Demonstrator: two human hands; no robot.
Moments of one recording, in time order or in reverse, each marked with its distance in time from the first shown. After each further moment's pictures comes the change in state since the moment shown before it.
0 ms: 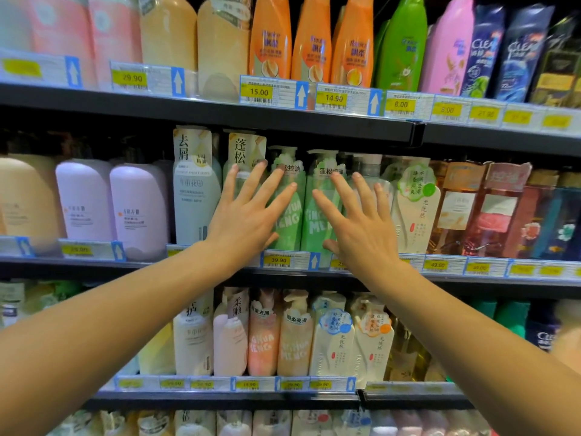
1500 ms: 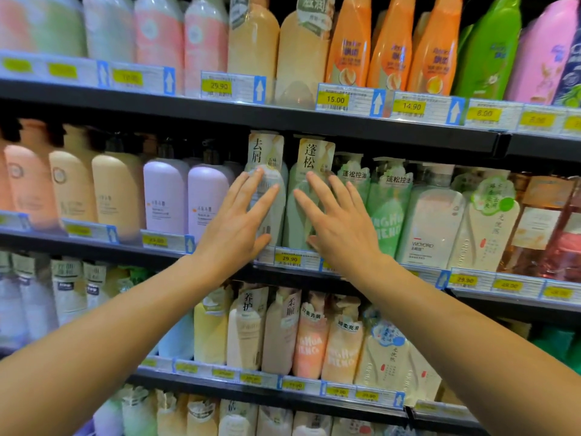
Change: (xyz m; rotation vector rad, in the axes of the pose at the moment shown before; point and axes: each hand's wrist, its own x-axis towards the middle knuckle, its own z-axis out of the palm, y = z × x) left_hand -0.072 -0.080 0.000 -0.424 -0.050 -0.243; right_hand 0.053 -0.105 -0.011 0.141 0.047 -0.199
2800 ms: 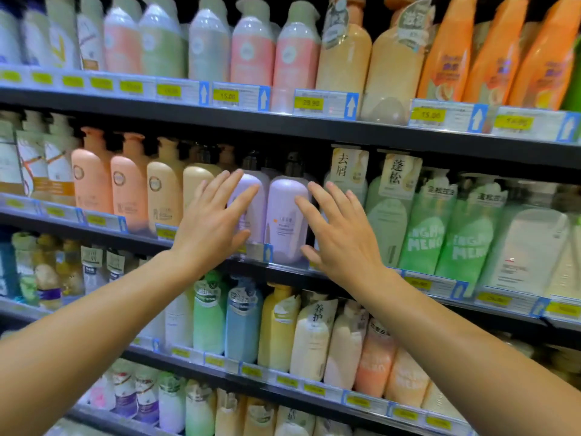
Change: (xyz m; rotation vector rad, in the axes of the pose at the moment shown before) left_hand -0.045 -0.132 -0.068 0.267 0.071 -0.037; right_hand 0.051 -0.111 -0.013 0.205 0.124 -0.044
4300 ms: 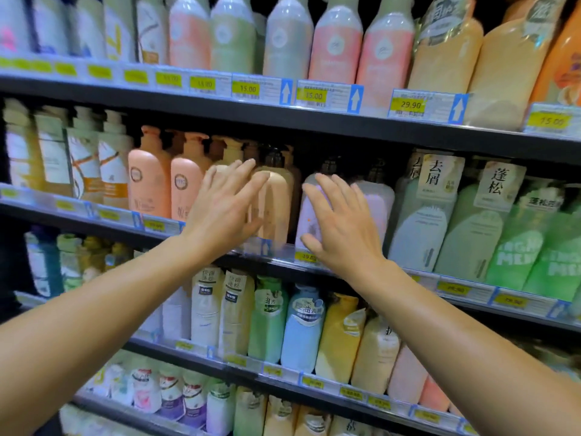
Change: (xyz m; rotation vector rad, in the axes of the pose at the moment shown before) left_hand -0.008 -0.121 -0.006 -0.025 -0.059 -0.027; right_hand 0.083 -0.105 0.025 0.082 -0.090 0.071
